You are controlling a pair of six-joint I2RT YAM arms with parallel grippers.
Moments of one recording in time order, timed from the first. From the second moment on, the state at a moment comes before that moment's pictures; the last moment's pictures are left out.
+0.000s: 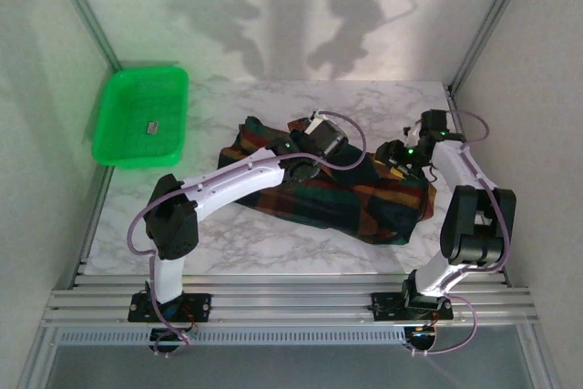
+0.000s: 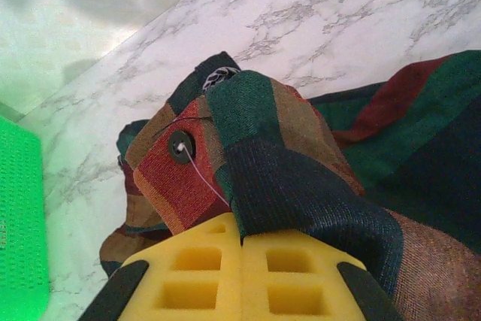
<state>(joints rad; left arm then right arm) -0.91 1.93 1.73 -0.68 -0.72 -0.15 -0.04 1.63 1.16 -0.73 -0.47 0.30</state>
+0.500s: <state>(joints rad) -0.90 1.93 1.73 -0.66 -0.71 -0.15 0.04 1.68 1.23 -0.76 -0.28 0.17</state>
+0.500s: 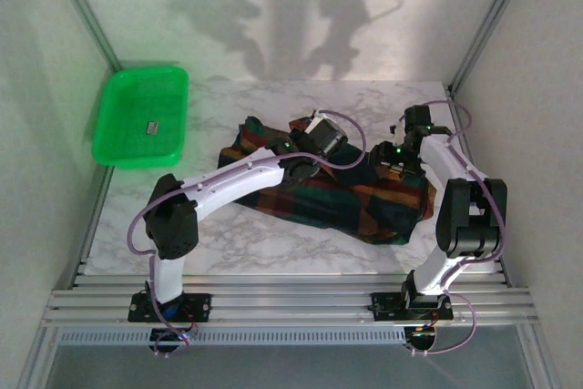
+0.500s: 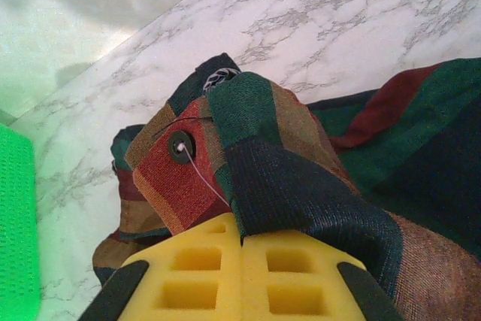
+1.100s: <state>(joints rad) -0.84 2.04 1.82 -0.63 -0.71 -0.06 0.09 1.79 1.25 -0.76 -0.18 0.22</state>
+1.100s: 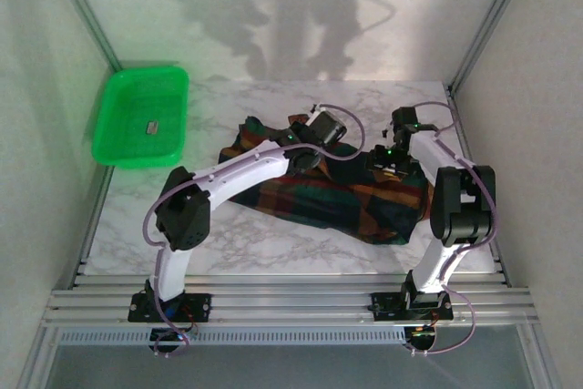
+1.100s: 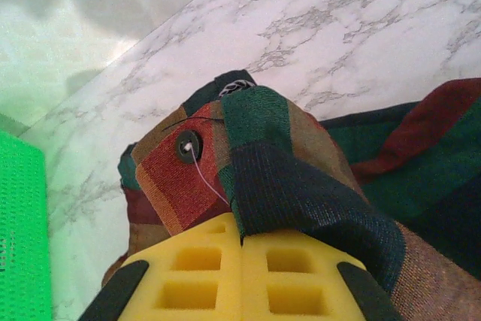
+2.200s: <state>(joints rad) -0.72 1.90 1.52 -0.59 -0.73 -0.04 0.10 1.86 1.20 -0.68 -0.14 0.49</state>
